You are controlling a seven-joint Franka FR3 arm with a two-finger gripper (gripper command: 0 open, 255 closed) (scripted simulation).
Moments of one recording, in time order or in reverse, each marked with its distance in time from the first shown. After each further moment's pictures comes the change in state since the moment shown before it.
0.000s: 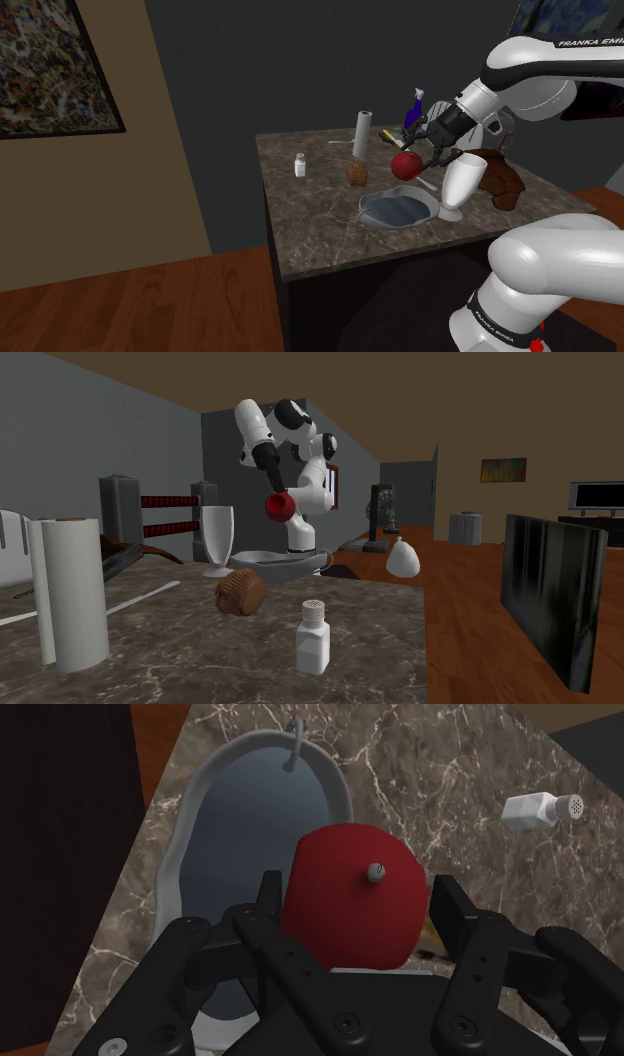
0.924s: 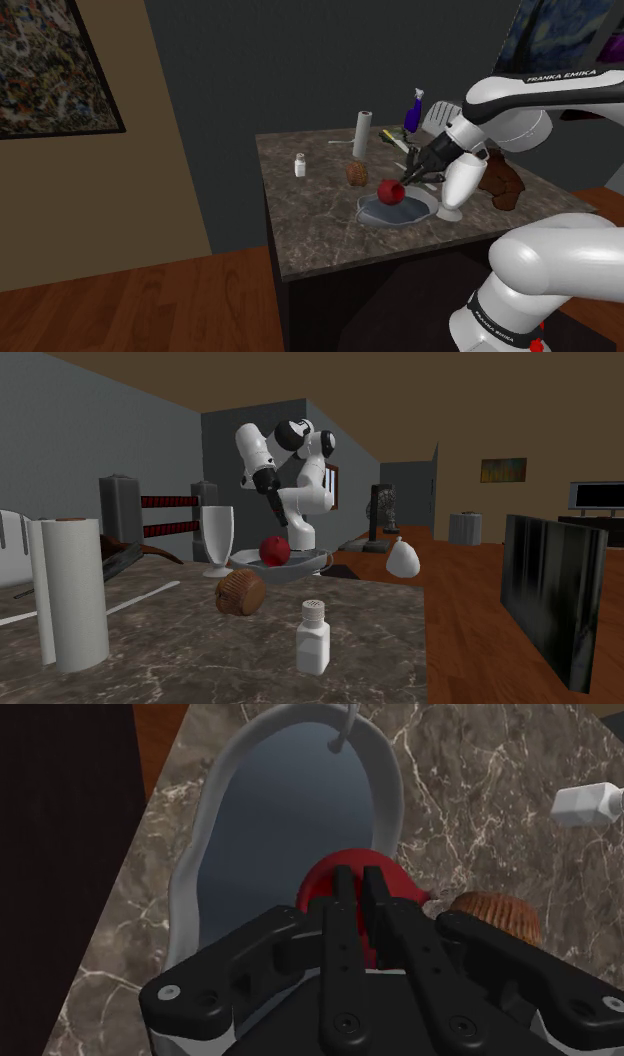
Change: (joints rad) arm 0.019 0.043 -0.019 -0.156 0.042 0.181 -0.102
